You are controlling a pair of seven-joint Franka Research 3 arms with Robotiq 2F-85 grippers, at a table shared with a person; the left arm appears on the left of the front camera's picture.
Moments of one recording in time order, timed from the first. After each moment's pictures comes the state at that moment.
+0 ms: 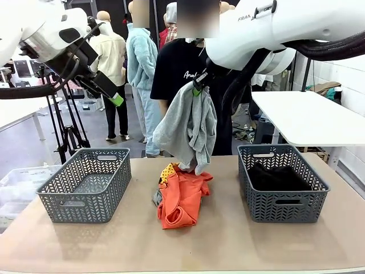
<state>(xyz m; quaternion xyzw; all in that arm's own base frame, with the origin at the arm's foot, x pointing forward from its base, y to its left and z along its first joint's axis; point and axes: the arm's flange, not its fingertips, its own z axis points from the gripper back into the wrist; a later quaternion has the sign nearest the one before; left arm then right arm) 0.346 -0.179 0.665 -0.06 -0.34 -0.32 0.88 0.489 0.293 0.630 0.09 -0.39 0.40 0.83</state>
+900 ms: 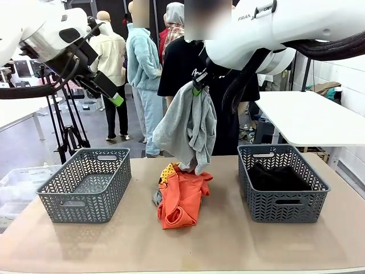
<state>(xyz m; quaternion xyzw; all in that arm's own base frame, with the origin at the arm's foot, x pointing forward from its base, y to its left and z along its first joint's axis) 0.346 -0.179 0.665 -0.06 -0.34 -0.32 0.88 0.489 0.293 0.631 0.09 -0.39 0.40 0.83</state>
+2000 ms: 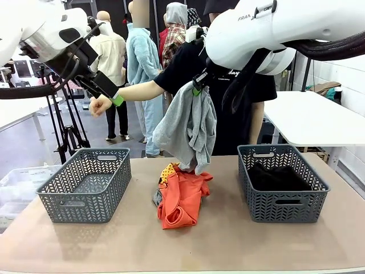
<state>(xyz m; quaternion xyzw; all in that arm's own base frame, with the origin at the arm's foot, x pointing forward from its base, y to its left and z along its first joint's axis) 0.346 -0.179 0.665 -0.06 -0.34 -0.32 0.88 0.489 0.293 0.631 0.09 -0.39 0.40 0.83</state>
